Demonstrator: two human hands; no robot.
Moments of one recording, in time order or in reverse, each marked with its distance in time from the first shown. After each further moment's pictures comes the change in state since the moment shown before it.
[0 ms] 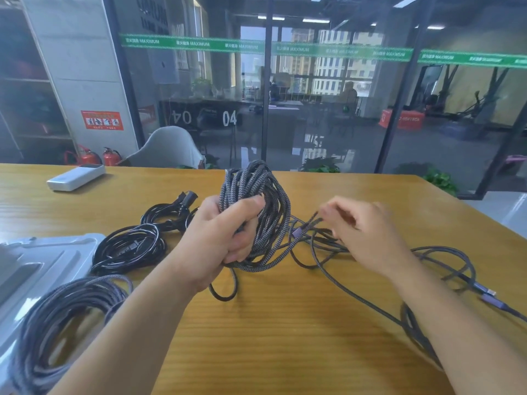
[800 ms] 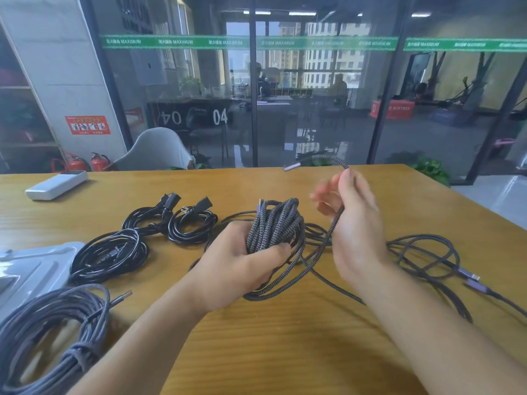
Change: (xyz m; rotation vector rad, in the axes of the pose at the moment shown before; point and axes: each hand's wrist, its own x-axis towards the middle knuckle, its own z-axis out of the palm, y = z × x) left_hand -0.003 -0.014 0.038 0.175 -0.190 -0.096; right_hand -0.001 -0.040 0.013 1.039 0.469 0.363
